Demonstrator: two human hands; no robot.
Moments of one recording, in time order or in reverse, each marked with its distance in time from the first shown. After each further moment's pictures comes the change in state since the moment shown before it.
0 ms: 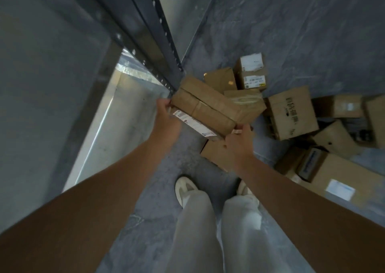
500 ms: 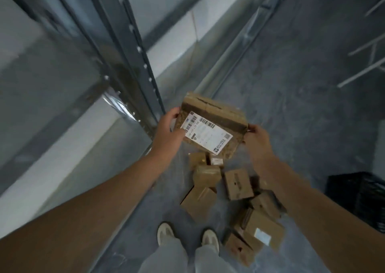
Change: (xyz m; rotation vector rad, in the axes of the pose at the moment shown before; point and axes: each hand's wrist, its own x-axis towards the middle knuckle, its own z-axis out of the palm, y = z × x) left_hand -0.236 0.329 -0.098 -0.200 0.127 0.398; right_hand -0.229 -0.267 -0.239 0.086 -0.012 -0.468
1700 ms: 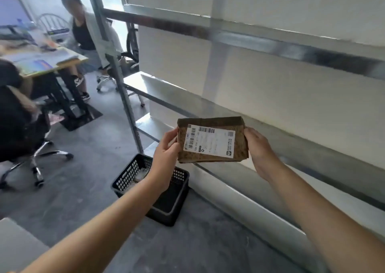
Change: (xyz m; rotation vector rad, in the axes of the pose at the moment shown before) left_hand -0.896 -0.038 -0.327 -0.659 1.609 0.052; right_hand -0.845 0.056 0.201 -0.506 -1.559 -0.680
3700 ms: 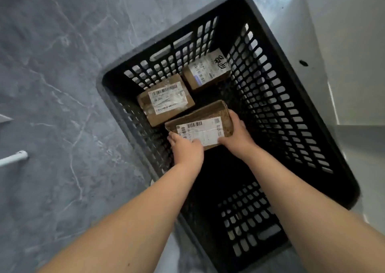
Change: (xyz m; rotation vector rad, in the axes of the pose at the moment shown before) left_hand 0.392 -0.709 -0.363 0.287 0.723 -1.166; right_hand 0.416 0.670 0.592 -0.858 -0.951 0.307
